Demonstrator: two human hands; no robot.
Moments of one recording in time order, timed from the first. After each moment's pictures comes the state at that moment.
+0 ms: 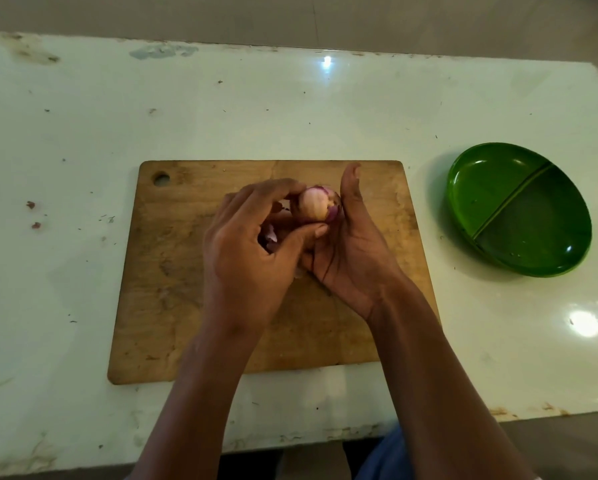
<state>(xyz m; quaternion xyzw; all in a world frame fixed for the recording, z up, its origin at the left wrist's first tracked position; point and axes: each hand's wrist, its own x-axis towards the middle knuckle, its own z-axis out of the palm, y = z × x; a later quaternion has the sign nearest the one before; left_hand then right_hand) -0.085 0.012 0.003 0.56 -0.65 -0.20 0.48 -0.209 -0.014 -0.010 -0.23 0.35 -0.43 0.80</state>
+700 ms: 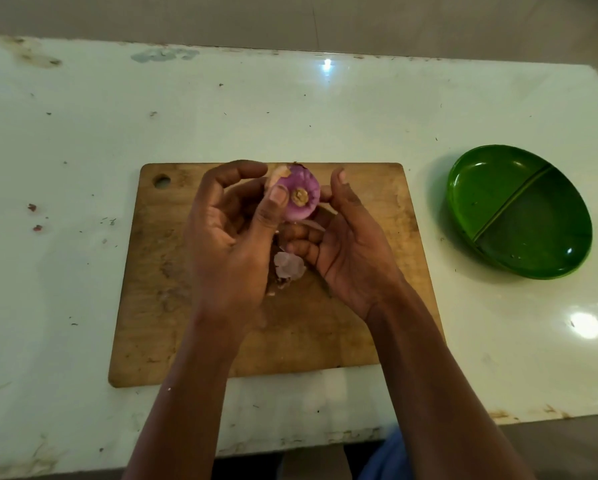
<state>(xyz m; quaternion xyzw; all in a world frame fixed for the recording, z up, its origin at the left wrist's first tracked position) -0.084 0.010 0.013 0.51 -0.46 -0.40 0.61 -0.206 -0.013 -0.008 -0.26 0.37 -0.47 0.76</state>
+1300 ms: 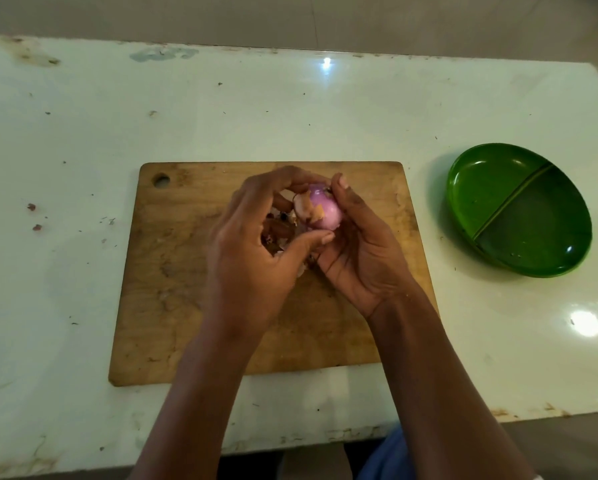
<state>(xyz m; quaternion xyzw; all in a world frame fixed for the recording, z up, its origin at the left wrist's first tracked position) -0.086 0.012 0.013 0.52 -0.65 -0.26 0.49 -0.209 -0.011 -0.008 -0.17 0.29 -0.52 0.78</state>
